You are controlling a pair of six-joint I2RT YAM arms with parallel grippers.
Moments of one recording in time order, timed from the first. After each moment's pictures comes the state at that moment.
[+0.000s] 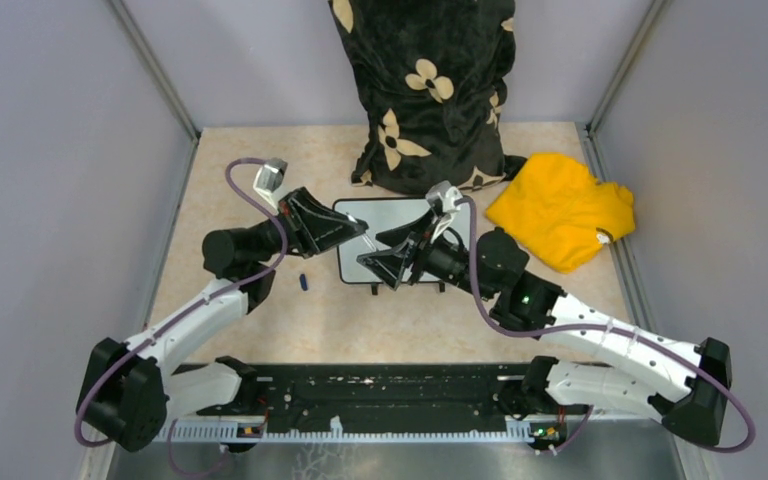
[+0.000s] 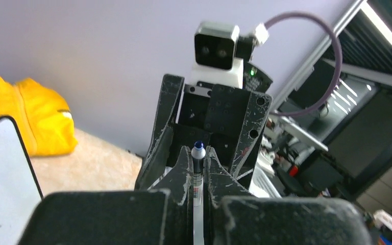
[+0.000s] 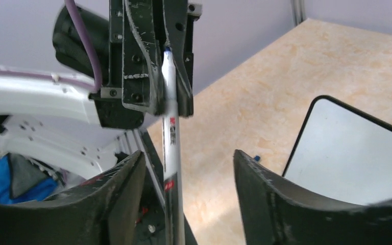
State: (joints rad) left arm -0.49 1.15 0.64 1.22 0.86 -1.22; right arm 1.02 0.96 0.83 0.21 -0.08 0.39
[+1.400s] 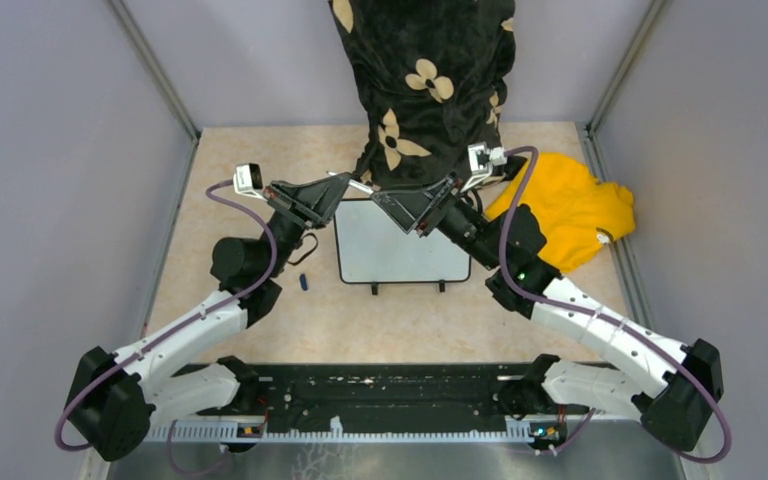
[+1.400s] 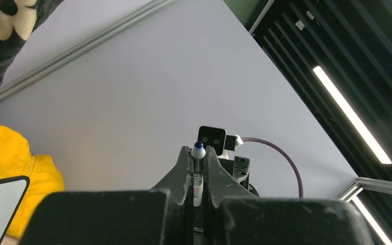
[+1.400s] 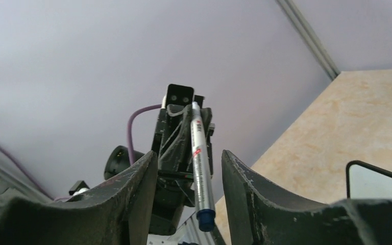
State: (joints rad) left arm -0.66 1.05 0.62 1.05 0.03 -1.32; right arm 0.82 1.02 0.87 0.51 -0.11 0.81
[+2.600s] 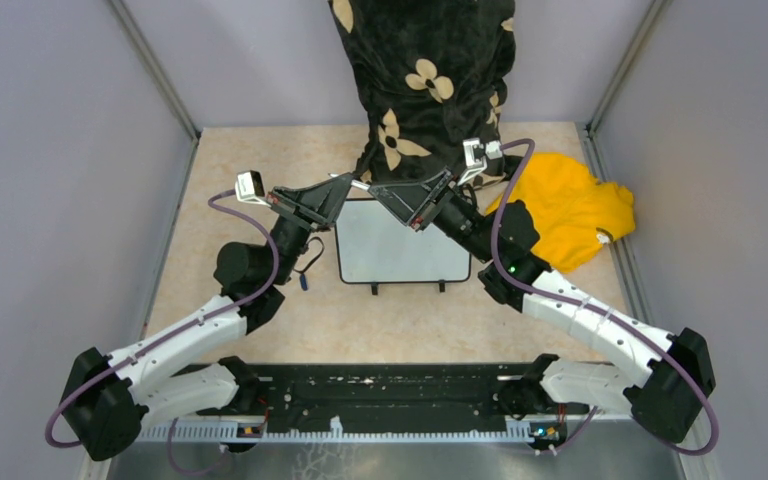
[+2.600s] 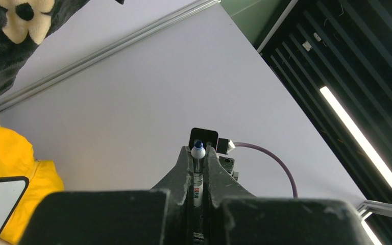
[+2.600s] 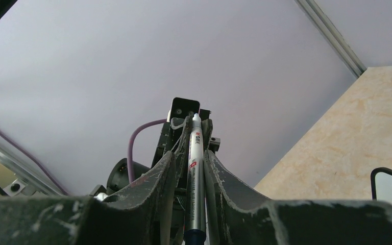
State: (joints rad) left arm -0.75 1.02 0.62 0.99 -0.14 -1.27; right arm 0.79 1.09 0.87 0.63 -0.18 0.93
